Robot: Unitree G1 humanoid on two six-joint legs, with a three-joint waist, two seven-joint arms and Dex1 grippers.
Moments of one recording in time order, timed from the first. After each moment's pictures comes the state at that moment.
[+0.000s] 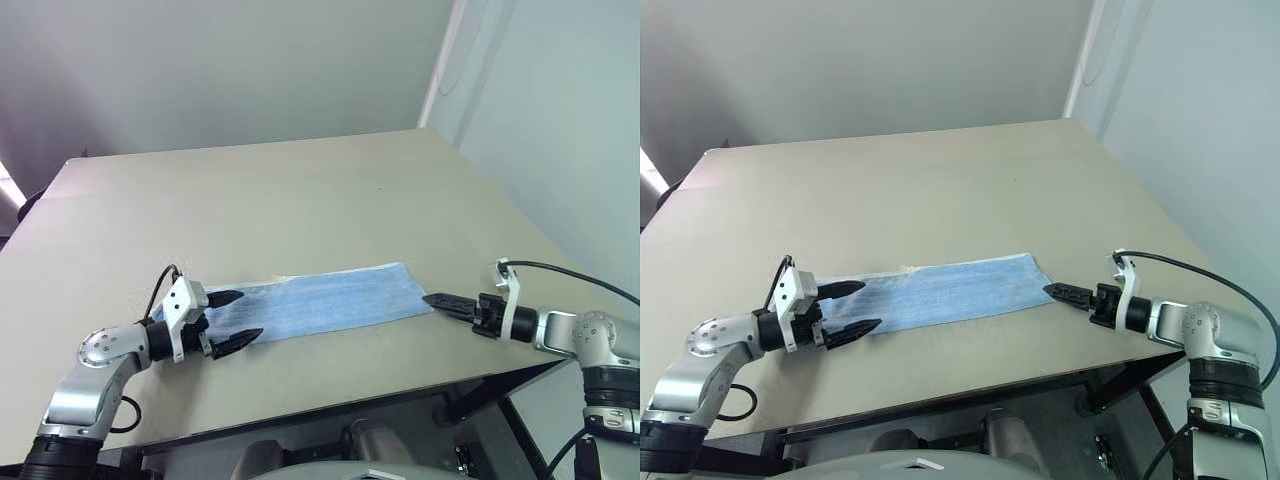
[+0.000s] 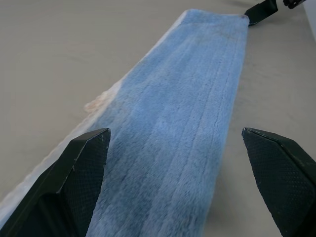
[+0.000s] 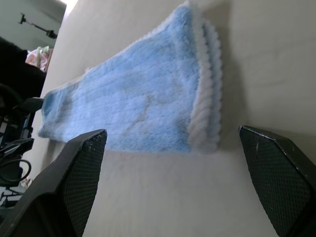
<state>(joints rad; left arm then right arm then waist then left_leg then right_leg) 0.07 0.65 0.06 -0.12 -0.42 0.20 -1.04 -0.26 -0.65 -0.28 0.21 0.69 1.26 0.90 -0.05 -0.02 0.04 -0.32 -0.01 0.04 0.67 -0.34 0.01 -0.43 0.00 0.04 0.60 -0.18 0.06</state>
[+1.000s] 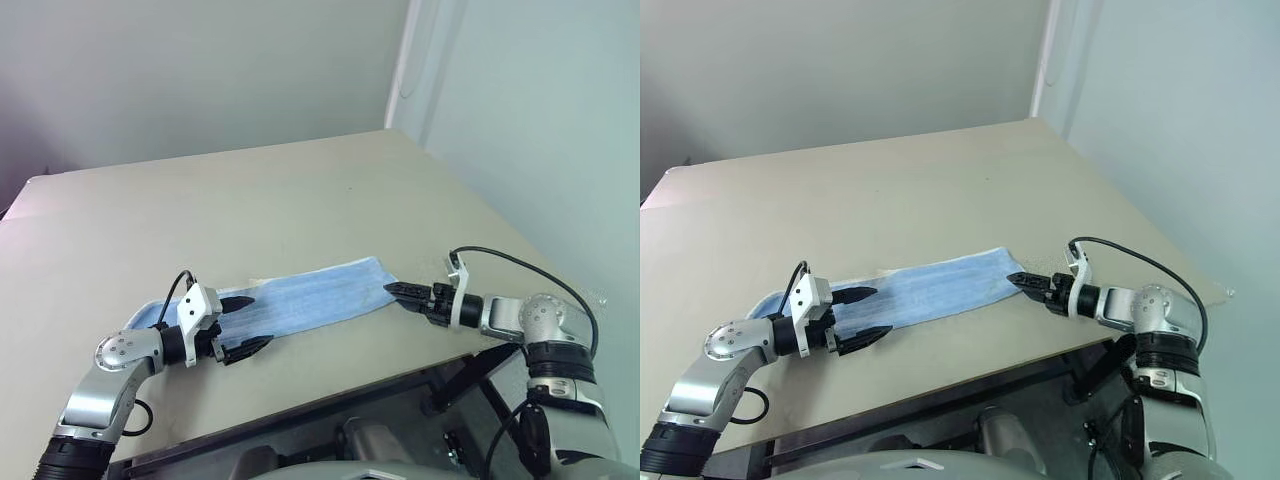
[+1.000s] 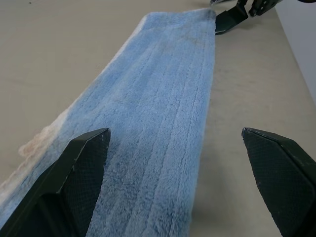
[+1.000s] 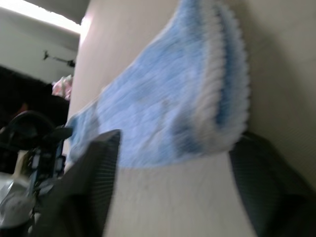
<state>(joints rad) 0.07 0.63 0.02 -0.12 -0.38 0.19 -1.02 -0.46 -0.42 -0.30 0.41 0.69 1.31 0.66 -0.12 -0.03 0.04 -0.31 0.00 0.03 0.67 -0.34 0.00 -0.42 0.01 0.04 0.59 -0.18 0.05</state>
